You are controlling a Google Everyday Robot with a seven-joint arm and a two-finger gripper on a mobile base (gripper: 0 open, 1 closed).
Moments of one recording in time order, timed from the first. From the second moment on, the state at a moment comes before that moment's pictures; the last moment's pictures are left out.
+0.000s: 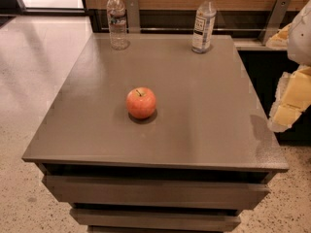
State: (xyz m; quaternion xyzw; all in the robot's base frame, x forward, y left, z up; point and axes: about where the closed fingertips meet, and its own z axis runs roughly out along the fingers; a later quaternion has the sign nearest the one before) arm 0.438 -0.217 0.976 -0.60 0.78 -0.03 0.16
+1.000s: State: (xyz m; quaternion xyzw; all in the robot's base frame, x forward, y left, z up) arm 0.469 -0.202 0.950 -0.59 0.78 0.01 0.21
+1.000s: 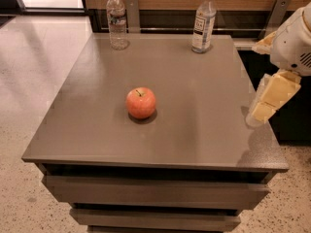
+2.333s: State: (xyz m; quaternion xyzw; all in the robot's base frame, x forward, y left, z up) arm 0.512 -0.131 0.913 -0.63 0.70 0.14 0.29
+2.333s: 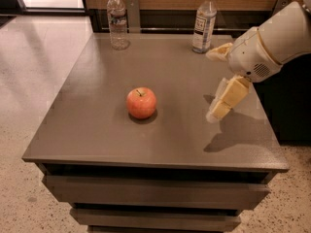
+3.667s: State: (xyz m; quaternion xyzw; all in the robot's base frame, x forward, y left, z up) arm 0.518 -0.012 0.874 -0.72 0.57 0.22 0.32
